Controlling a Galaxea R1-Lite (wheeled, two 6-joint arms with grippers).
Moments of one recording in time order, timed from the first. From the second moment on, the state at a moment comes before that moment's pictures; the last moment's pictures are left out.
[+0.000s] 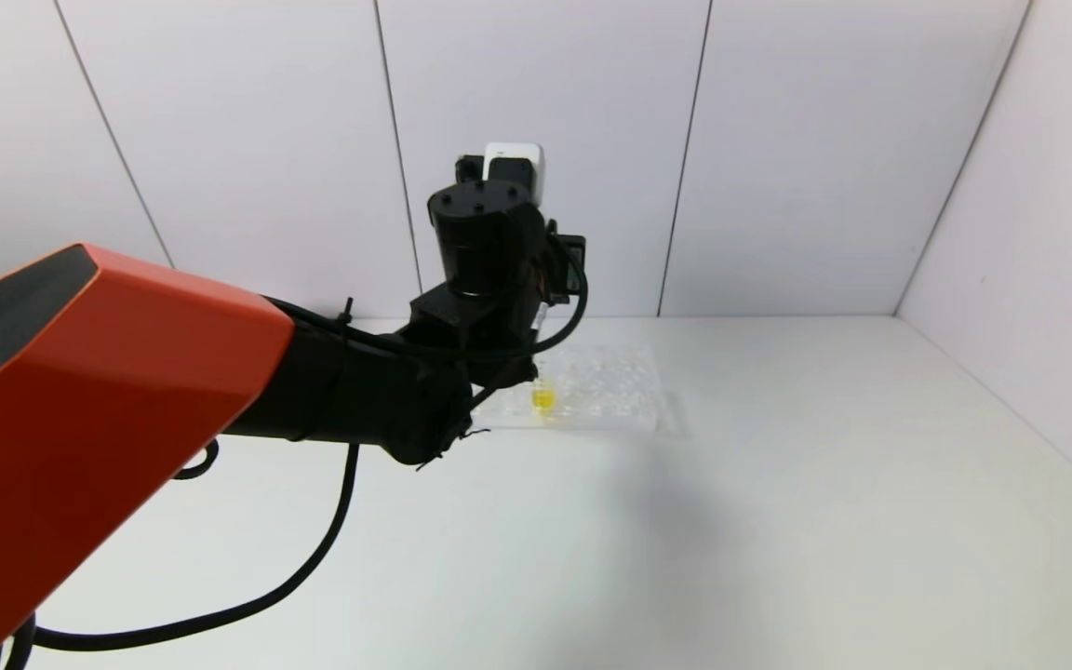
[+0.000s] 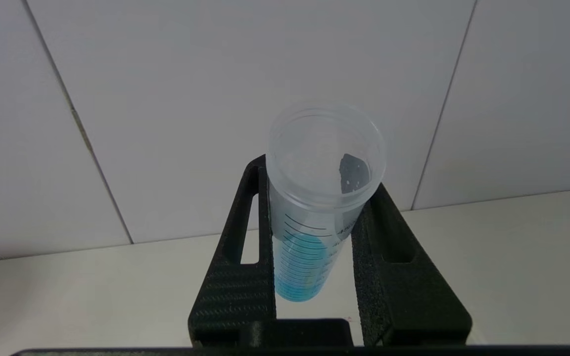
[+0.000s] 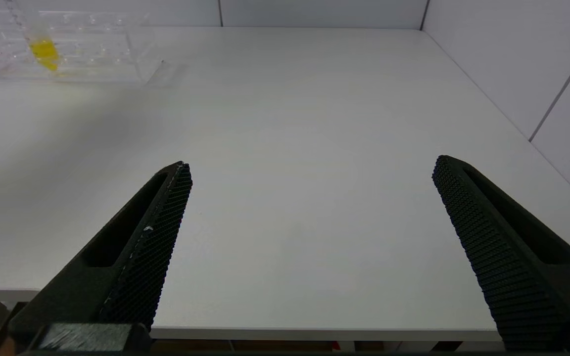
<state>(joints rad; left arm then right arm) -0.72 2.10 -1.42 -0.88 0.54 0.06 0.00 0.00 0.00 0.01 0.00 0.00</state>
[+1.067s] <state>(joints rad) -0.34 1.89 -1.16 -0.90 0.43 0.07 0.00 0.00 0.00 0.01 0.00 0.00</state>
